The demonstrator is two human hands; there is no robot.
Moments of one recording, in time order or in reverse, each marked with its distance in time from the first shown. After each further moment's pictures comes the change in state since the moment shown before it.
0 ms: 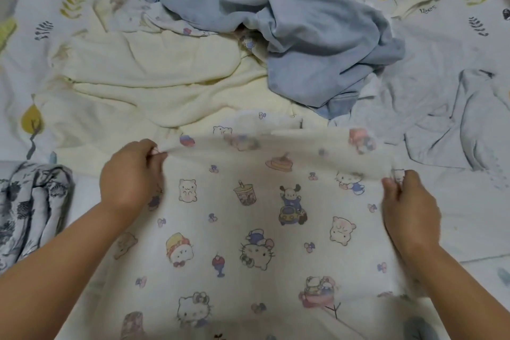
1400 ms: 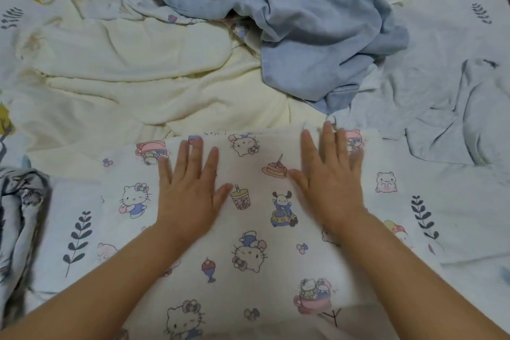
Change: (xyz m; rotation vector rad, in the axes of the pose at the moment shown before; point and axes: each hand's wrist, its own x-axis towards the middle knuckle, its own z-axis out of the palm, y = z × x) left_hand -0.036 0.050 0.060 0.279 -0.329 0.274; right_hand -0.006 -0.076 0.050 -0.448 -0.345 -0.454
